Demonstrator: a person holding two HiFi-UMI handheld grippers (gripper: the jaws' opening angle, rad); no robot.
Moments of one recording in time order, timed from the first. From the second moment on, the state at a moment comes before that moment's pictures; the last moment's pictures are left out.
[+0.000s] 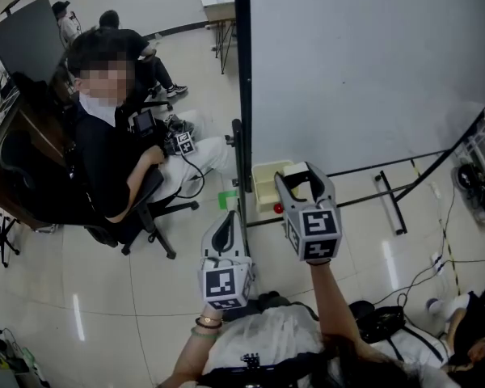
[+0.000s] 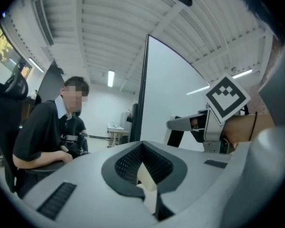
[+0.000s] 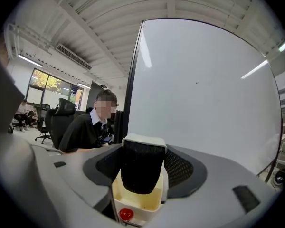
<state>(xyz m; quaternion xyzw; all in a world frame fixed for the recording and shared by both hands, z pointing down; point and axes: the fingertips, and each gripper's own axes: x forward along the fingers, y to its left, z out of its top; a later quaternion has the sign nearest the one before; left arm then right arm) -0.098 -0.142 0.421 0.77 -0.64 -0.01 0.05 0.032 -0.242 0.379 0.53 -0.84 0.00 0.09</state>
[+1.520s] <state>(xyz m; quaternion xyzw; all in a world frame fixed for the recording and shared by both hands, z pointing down) -0.114 -0.124 0.414 0.74 -0.67 0.03 0.01 0.006 -0.305 0.464 0.52 -0.83 0.06 0.17</state>
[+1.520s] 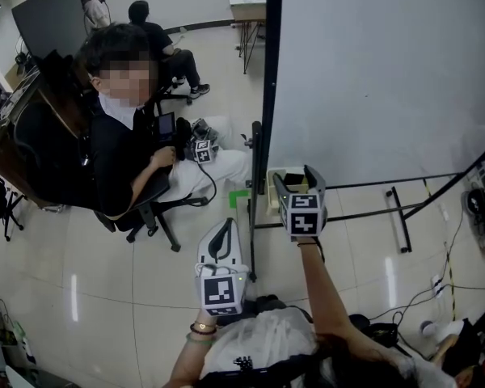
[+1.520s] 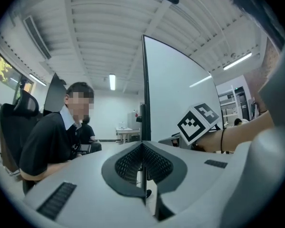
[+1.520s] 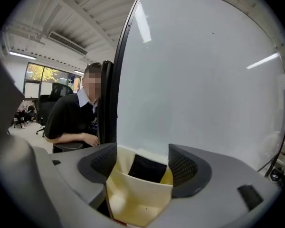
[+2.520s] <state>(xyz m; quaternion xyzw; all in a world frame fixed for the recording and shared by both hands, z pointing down) -0.034 -0.133 0.411 0.81 -0.59 0.03 0.01 0.028 -0.170 0.416 0.47 -0.88 0.04 0.07</state>
